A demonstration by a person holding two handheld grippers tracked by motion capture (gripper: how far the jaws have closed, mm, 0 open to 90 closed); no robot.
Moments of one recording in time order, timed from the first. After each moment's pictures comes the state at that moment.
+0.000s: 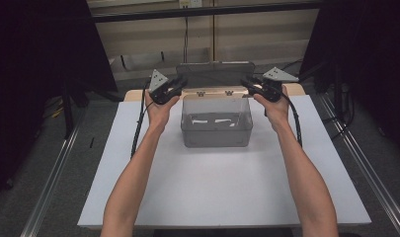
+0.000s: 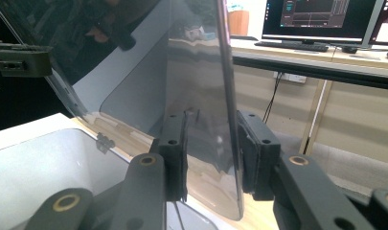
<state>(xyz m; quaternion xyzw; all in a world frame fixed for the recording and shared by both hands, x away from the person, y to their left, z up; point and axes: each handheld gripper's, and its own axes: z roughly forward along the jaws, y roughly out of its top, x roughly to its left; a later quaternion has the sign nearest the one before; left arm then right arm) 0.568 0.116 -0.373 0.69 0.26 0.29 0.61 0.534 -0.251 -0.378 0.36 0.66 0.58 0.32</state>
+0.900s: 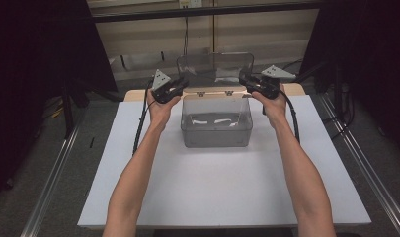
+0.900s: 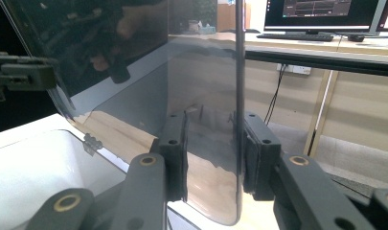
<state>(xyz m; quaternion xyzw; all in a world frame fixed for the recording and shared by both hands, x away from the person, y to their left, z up) 0.583 0.113 -0.389 0.71 0.27 0.27 0.59 0.551 -0.252 -0.386 0.38 0.66 0.58 0.30</state>
